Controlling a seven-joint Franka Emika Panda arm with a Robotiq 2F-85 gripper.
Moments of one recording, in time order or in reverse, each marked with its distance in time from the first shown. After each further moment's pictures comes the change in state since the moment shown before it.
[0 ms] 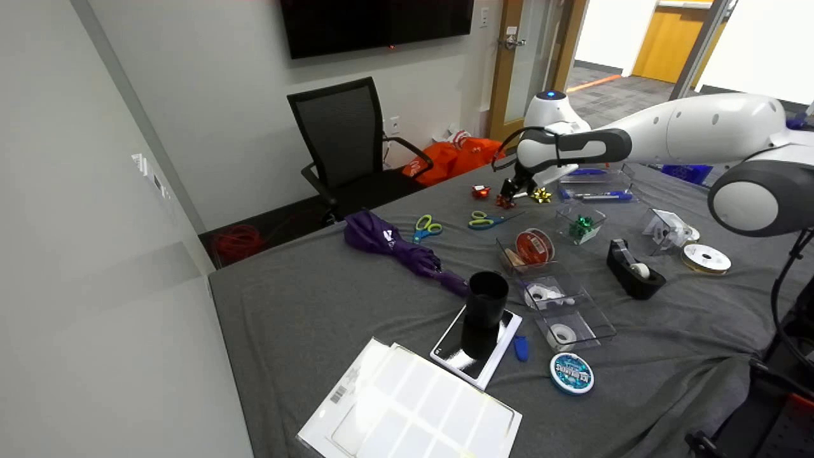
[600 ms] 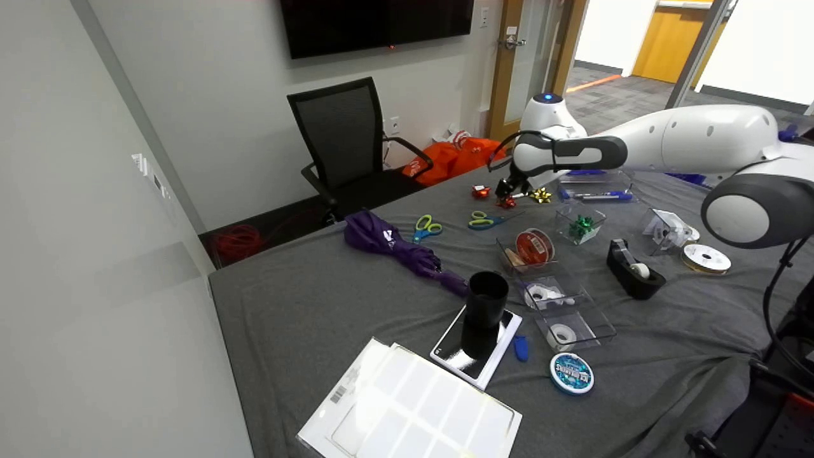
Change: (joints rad) arm 0.009 0.057 0.001 0.085 -0.001 0.018 0.000
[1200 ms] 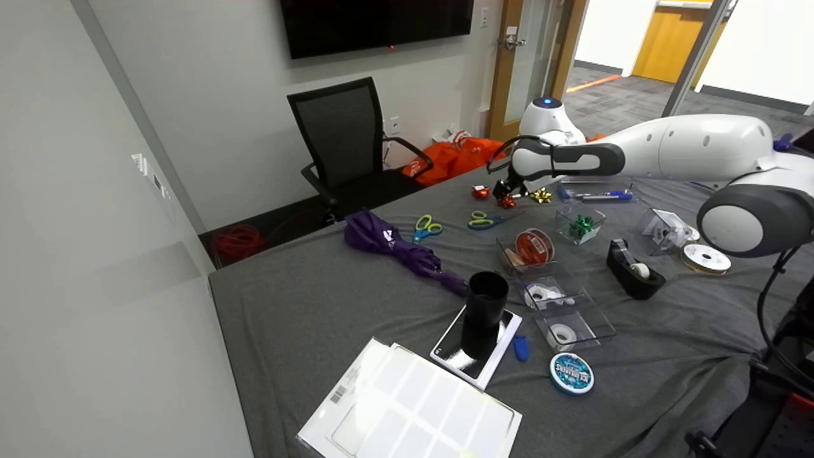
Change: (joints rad) arm 0.000 0.047 -0.001 0.058 0.000 0.015 0.077
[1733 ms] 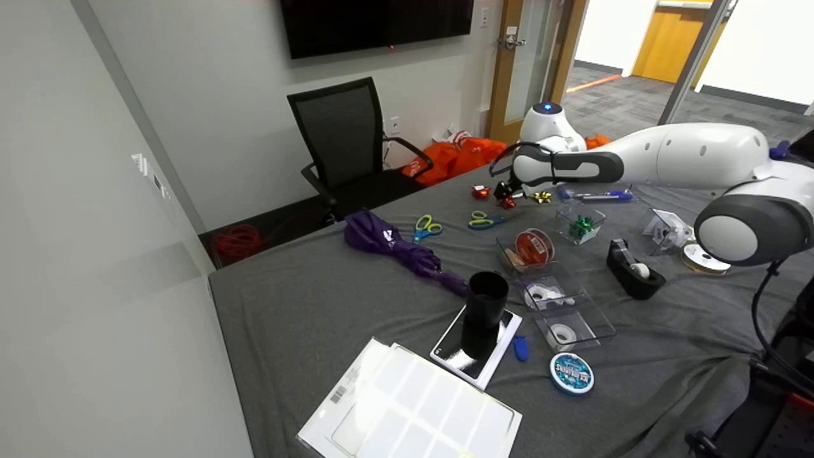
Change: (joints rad) arm -0.002 0.045 -0.026 0.048 -0.010 0.009 0.110
